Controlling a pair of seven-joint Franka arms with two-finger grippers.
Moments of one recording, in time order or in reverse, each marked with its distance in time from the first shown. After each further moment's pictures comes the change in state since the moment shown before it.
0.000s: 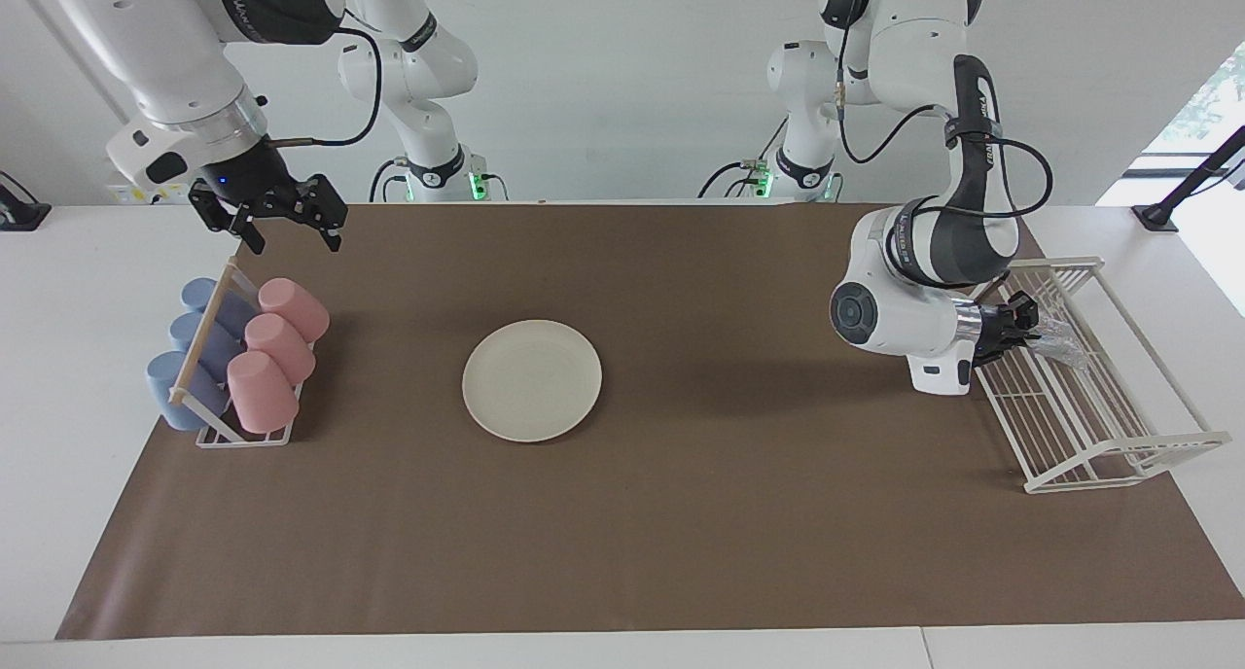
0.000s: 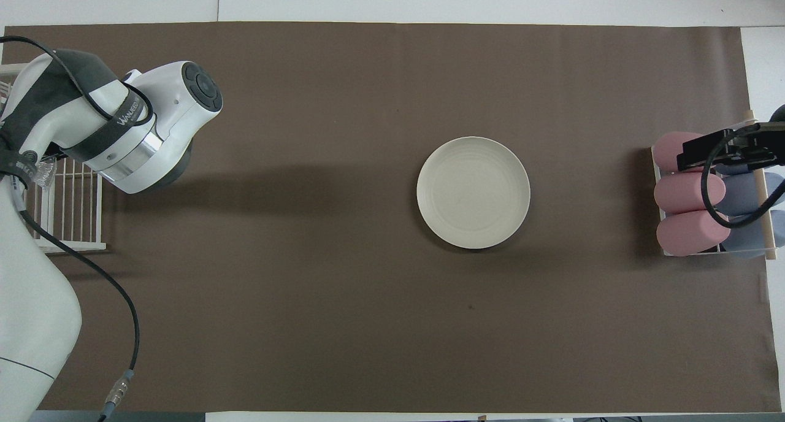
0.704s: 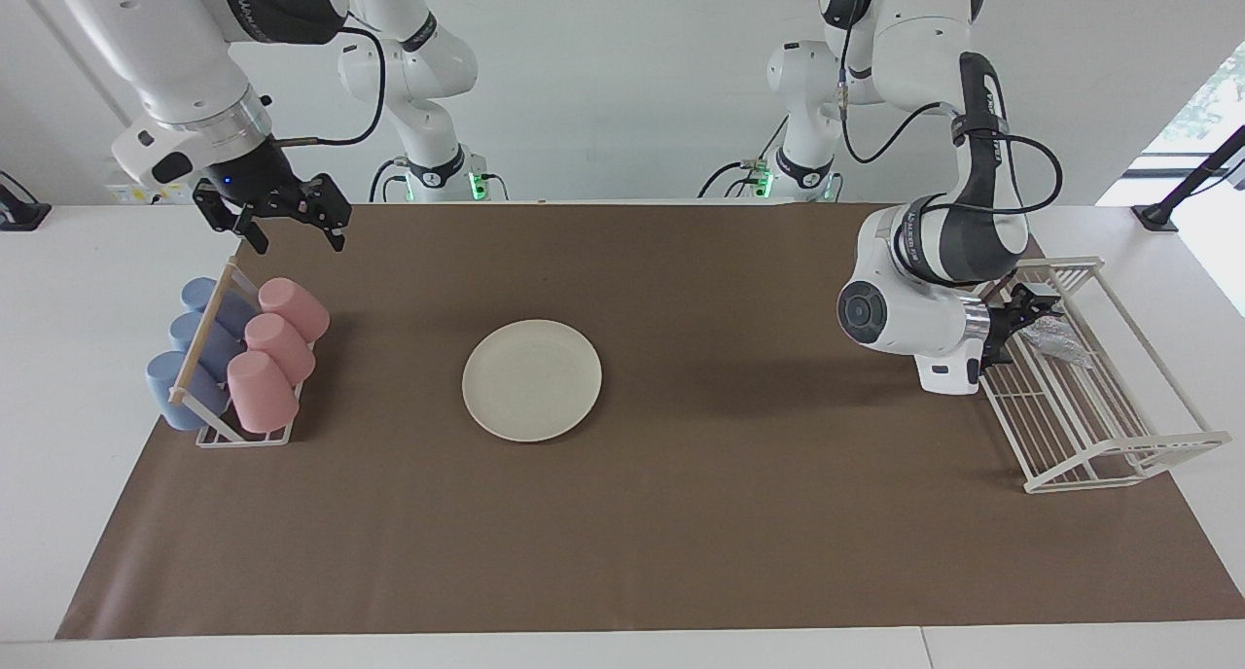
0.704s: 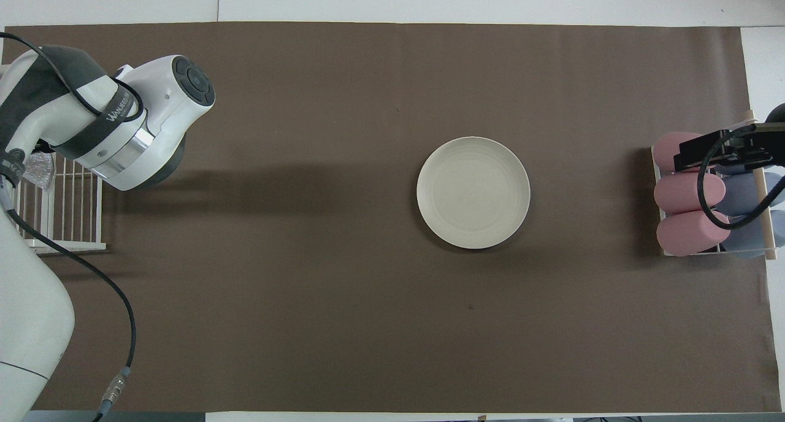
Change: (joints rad) left arm 0.011 -0.004 -0.001 0.034 -0.034 0.001 -0.003; right arm 0.006 0.000 -0.001 -0.001 0.000 0.000 0.001
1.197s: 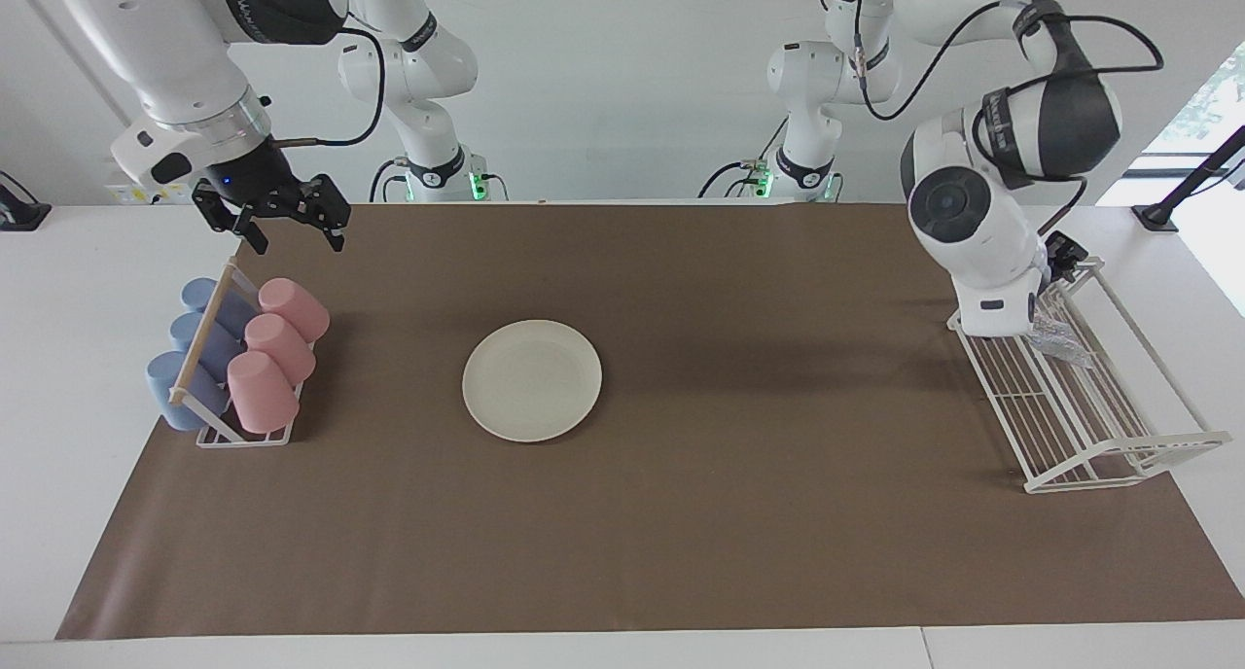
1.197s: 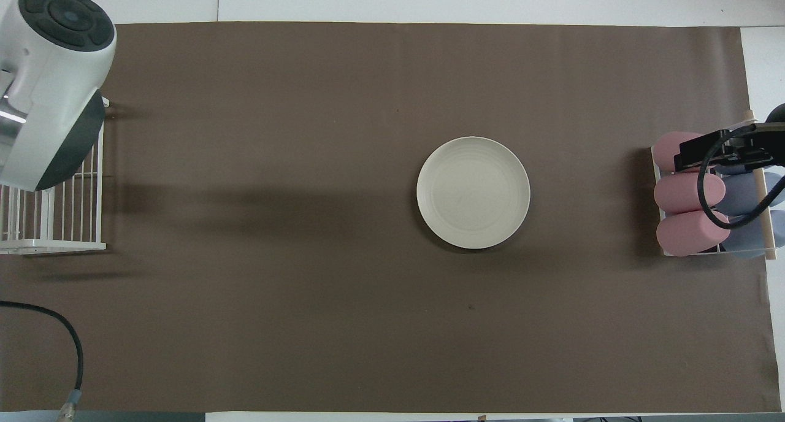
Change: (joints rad) left arm 0.018 -0.177 0.006 0.108 -0.328 -0.004 0.170; right arm 0.000 0.000 0.000 -0.001 0.000 0.000 0.000
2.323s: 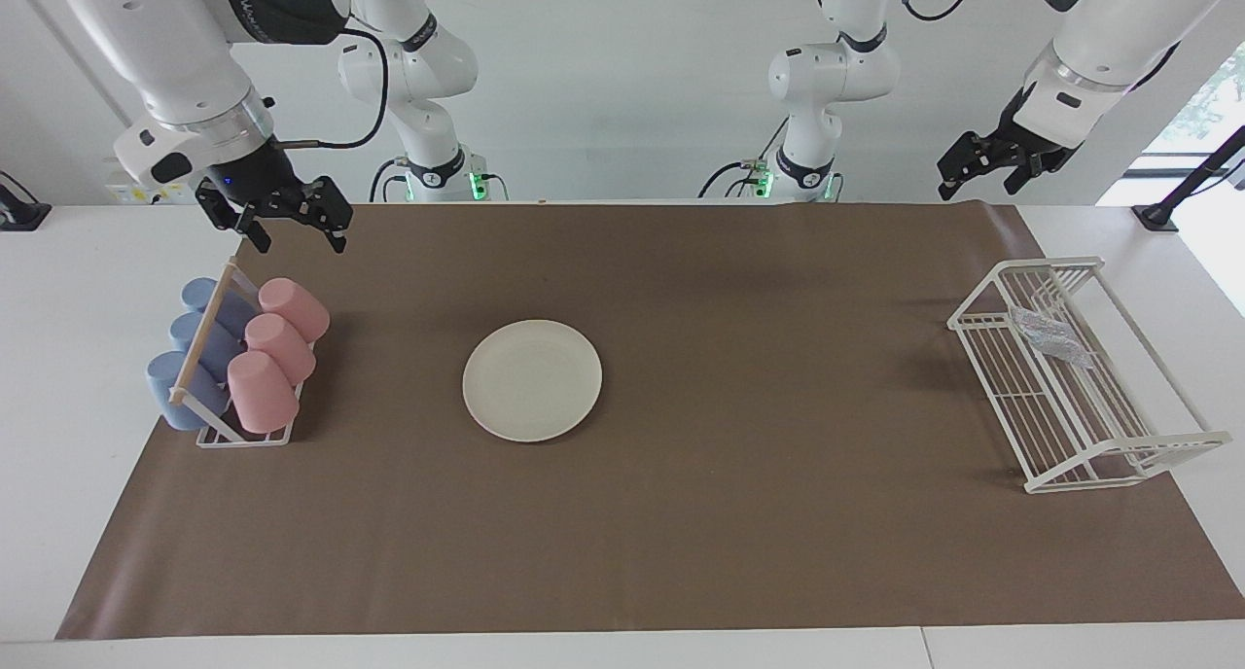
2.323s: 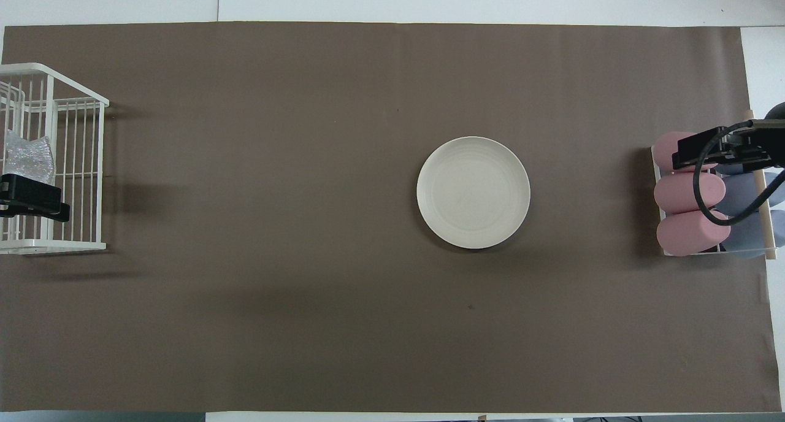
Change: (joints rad) left arm 0.200 -0.315 -0.007 -0.108 -0.702 -0.086 0.562; right arm 0.003 0.000 0.001 0.000 0.000 0.000 0.051
